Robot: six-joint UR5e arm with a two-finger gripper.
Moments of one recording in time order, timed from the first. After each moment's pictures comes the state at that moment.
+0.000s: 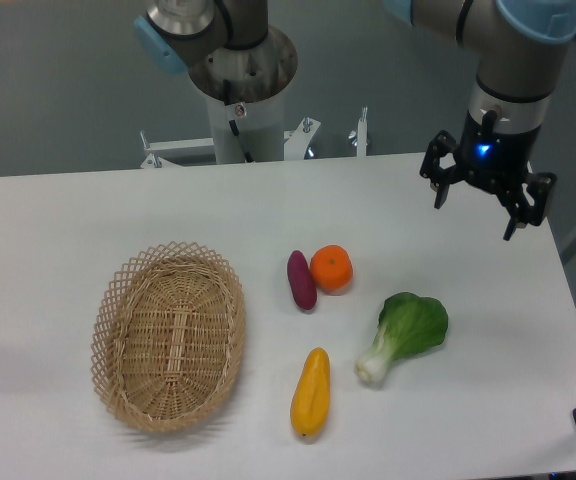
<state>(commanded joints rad) 2.73 -1.82 -1.38 -1.32 1.46 1.39</state>
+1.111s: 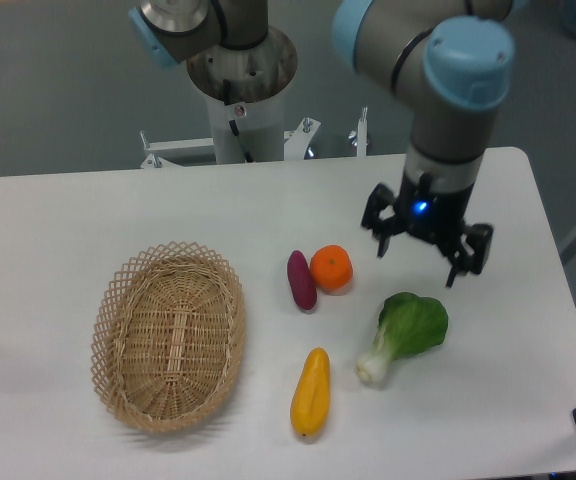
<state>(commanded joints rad) 2.50 -1.93 -1.44 -1.16 1.46 1.06</state>
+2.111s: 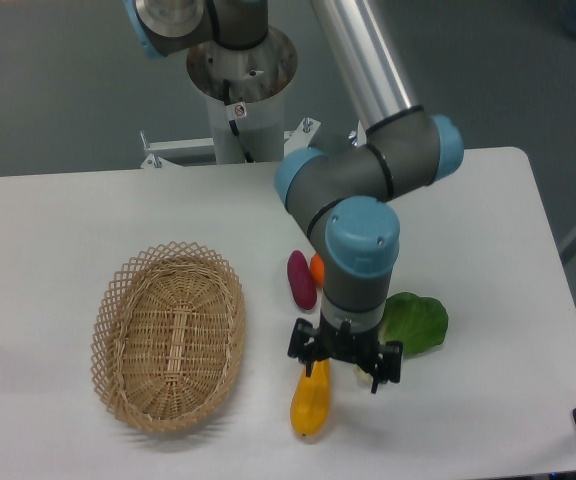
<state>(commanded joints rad) 2.39 -2.16 -1.47 -0.81 1.46 0.64</state>
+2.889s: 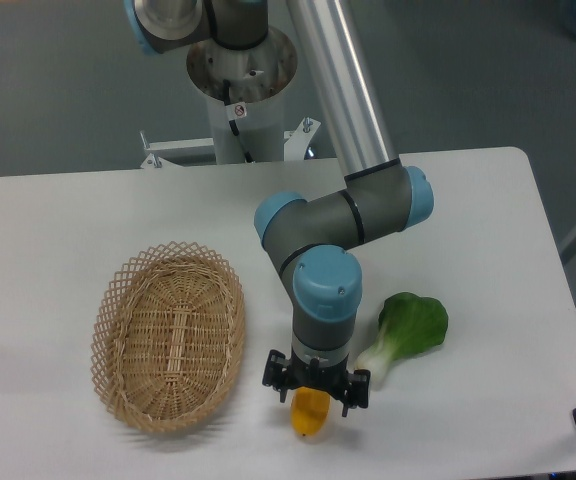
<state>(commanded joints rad) 2.35 -2.23 -1.49 -0.75 1.47 0.62</state>
